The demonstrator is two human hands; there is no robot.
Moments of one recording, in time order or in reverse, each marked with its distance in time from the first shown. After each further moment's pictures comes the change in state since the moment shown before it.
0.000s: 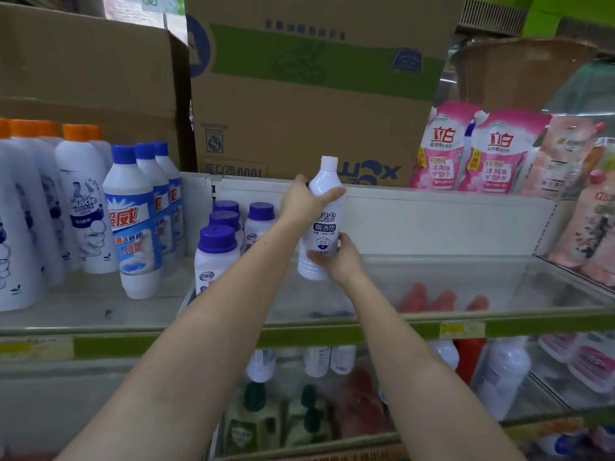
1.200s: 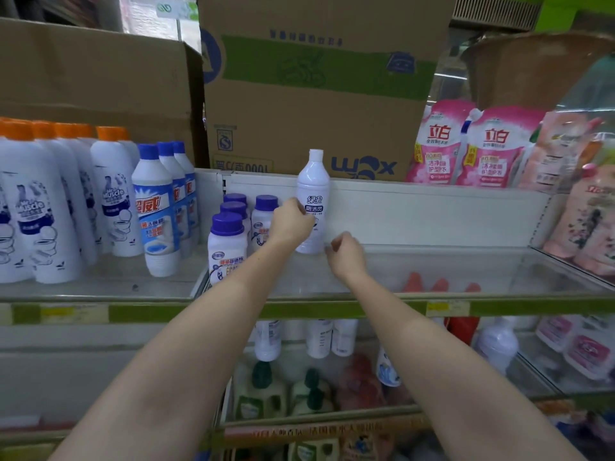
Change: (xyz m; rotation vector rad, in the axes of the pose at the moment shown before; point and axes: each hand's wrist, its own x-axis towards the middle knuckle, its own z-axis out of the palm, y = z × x) left_hand -0.061 -0.018 -0.009 0.219 0.056 -0.062; right_hand -0.024 0.011 -0.014 -0.353 0.067 -0.091
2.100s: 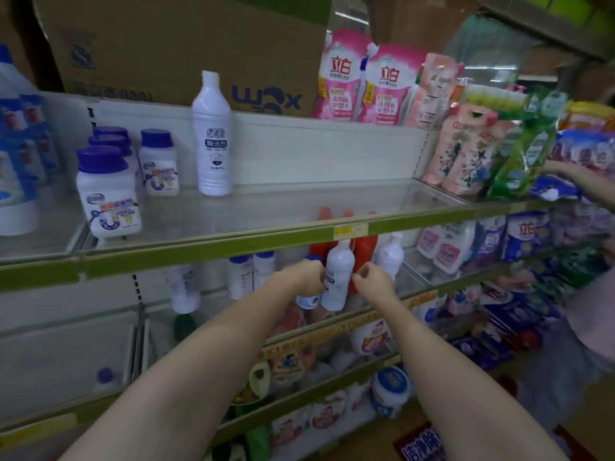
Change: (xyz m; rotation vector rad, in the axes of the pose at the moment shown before) left_hand -0.155 -0.017 0.186 0.548 -0.907 0.452; right_hand -0.143 0.217 -0.111 -0.223 0.051 0.425
